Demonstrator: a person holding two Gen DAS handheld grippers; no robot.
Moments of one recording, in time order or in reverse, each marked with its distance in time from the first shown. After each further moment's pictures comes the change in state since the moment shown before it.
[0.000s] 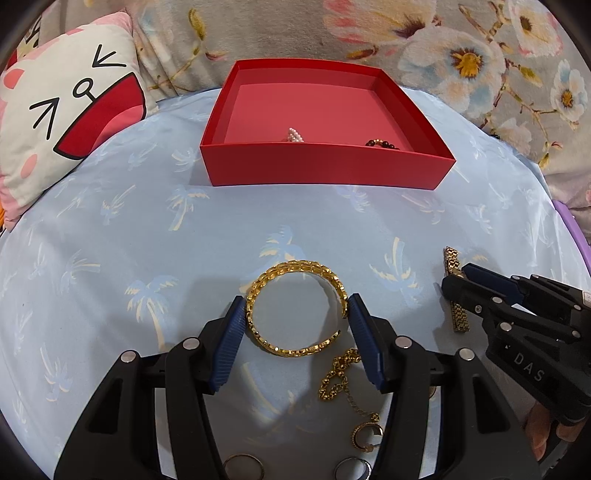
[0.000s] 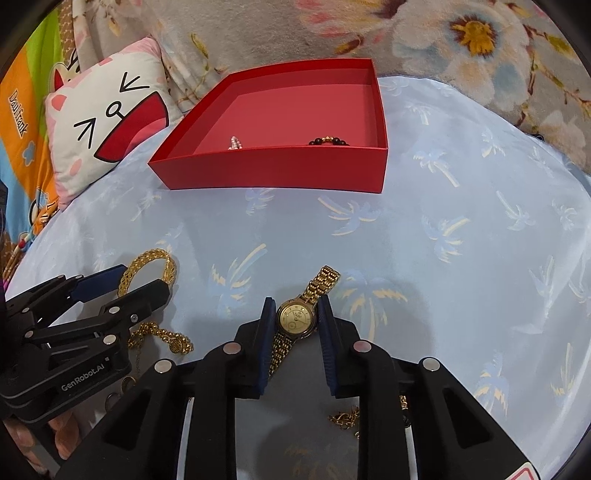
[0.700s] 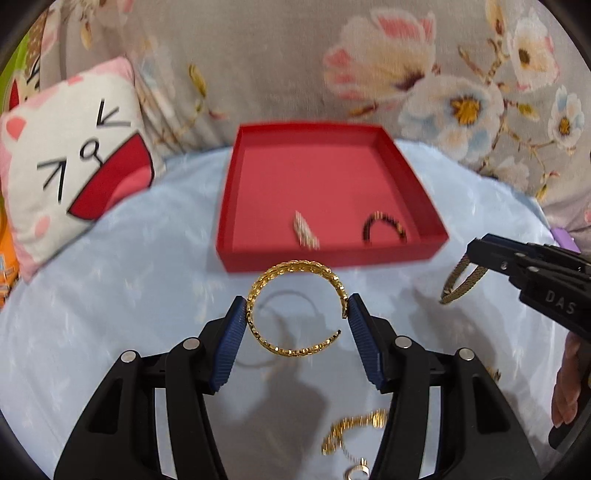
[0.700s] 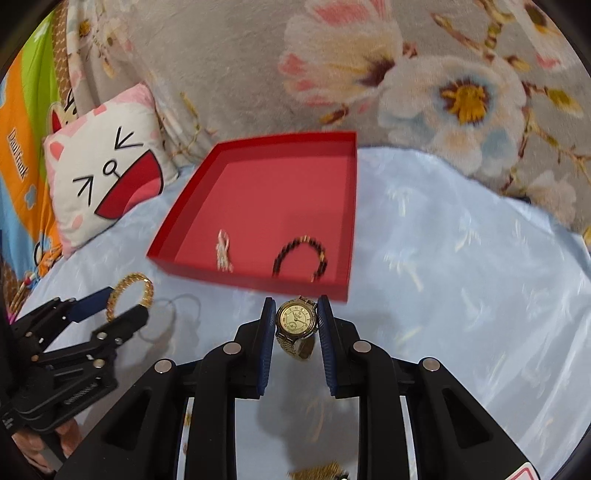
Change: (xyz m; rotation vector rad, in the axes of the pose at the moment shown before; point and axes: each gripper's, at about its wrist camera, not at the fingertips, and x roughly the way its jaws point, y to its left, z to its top) left arm -0.034 0.001 0.068 0.034 -0.133 0.027; right arm -0.037 -0.021 0.089 0.003 -0.108 -0.007
